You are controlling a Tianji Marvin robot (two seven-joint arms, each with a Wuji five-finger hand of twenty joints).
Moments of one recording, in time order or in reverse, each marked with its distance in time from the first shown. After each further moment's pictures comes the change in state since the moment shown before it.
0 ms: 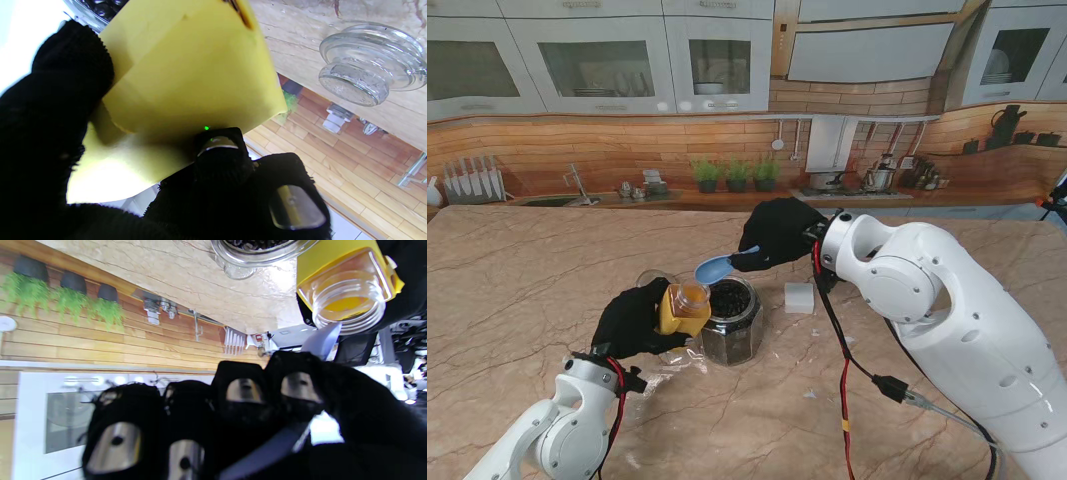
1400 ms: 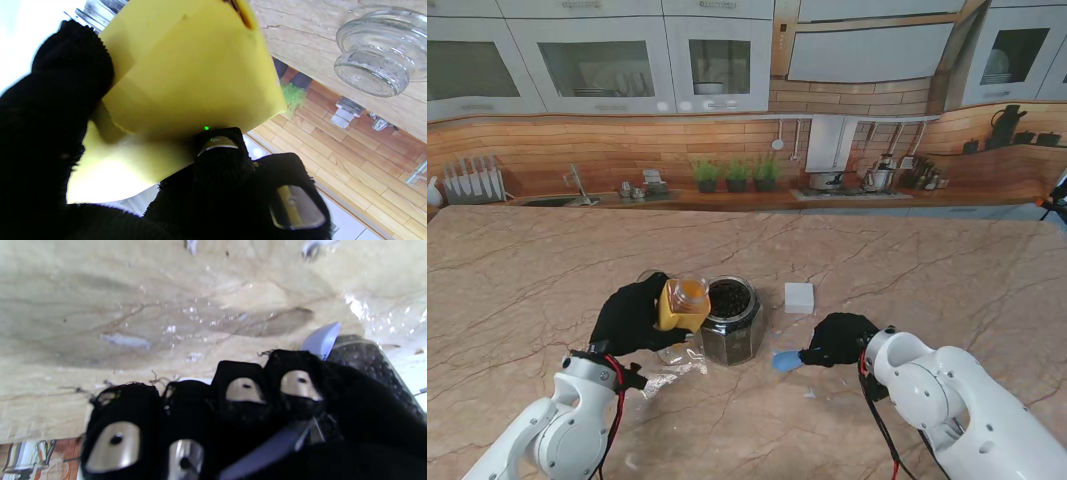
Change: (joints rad) left arm 0.004 -0.005 -0.009 -0.017 -0.017 -0.020 0.011; right arm -0.460 0.027 0.168 0.056 -0.152 0.210 -0.015; left_hand 0.000 0.000 0.000 0.000 0.000 0.000 0.000 0.000 0.000 0.000 0.000 0.000 0.000 0.000 0.000 0.000 0.000 0.000 0.000 0.000; right_hand 0.004 0.000 0.000 -0.016 0.000 0.007 -0.013 0.000 0.000 0.000 -0.002 -0.003 0.000 0.000 -0.002 -0.008 0.000 0.015 0.000 -0.012
